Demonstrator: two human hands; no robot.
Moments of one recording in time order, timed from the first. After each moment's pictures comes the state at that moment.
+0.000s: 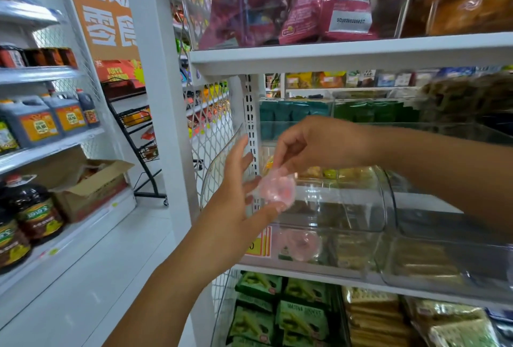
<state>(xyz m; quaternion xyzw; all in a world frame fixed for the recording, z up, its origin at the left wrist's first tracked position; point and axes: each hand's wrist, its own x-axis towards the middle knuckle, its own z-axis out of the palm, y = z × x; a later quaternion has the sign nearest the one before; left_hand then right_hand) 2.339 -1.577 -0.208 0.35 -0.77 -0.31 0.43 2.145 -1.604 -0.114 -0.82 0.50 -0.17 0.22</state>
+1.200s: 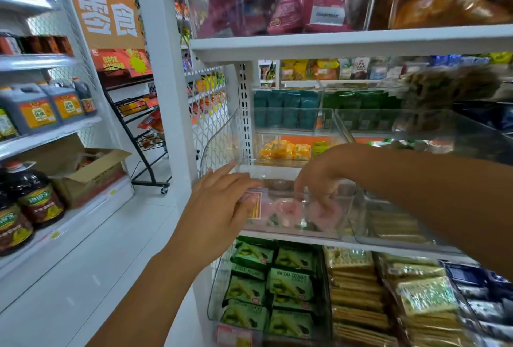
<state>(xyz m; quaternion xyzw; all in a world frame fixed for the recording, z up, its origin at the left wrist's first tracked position) 2.360 -1.570 -0.252 0.39 -0.86 0.04 0.33 2.140 -1.604 -0.174 -0.72 0.60 0.31 0.13</state>
